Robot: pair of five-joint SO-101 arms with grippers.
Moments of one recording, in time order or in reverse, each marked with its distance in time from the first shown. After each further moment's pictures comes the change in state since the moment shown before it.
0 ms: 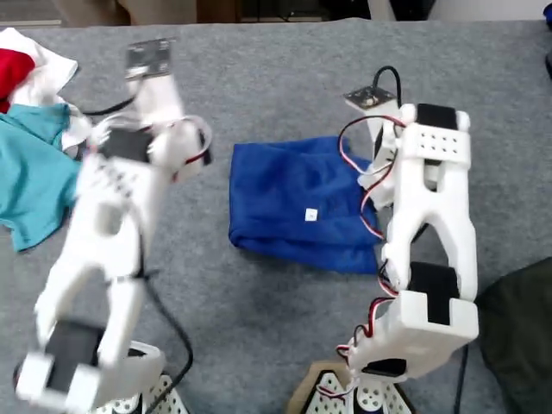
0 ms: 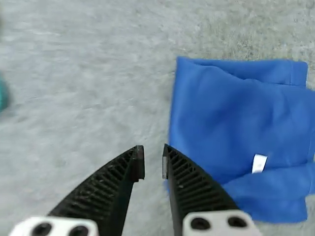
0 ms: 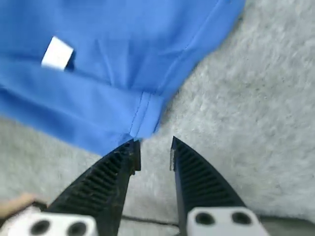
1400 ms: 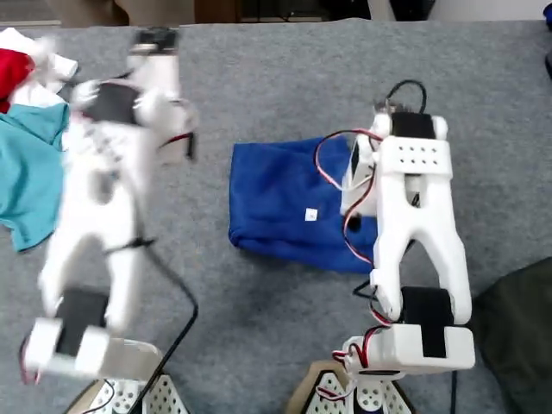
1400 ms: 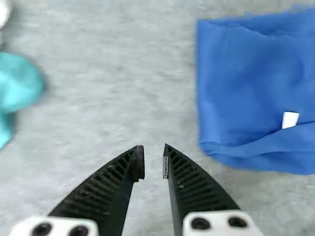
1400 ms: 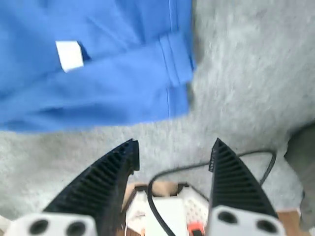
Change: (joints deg) left arm -8.4 -1.2 -17.4 24.9 -14.9; right arm -6.1 -9.0 8.8 11.3 -40.9
